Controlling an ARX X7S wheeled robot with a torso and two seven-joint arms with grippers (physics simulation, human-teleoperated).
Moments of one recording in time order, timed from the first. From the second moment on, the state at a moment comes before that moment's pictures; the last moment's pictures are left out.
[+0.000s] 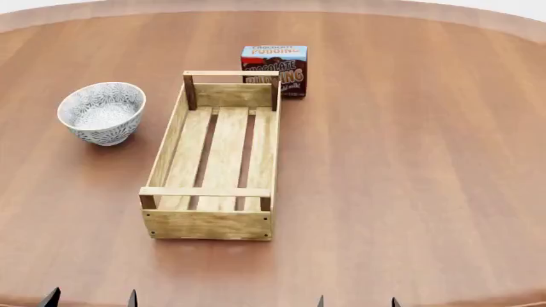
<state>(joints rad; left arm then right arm) 0.00 0.00 0.00 0.00 0.00 0.00 0.00 0.00 0.00 0.00 0.00 0.00 0.00 0.00</state>
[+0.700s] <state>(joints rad) -0.01 -0.10 0.12 0.00 -0.07 0.00 -0.12 0.01 0.07 -0.08 -0.01 0.06 0.00 0.09</state>
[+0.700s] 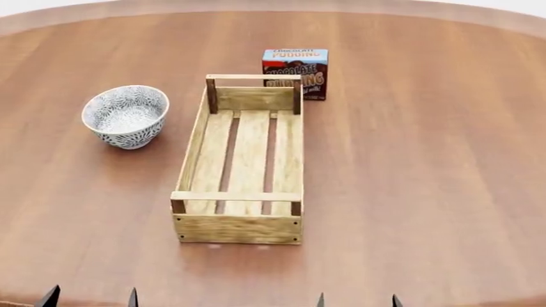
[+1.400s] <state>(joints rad) -0.01 -0.13 0.15 0.00 -0.11 0.00 -0.16 0.01 0.11 -0.14 -0.01 0.09 -0.01 0.13</state>
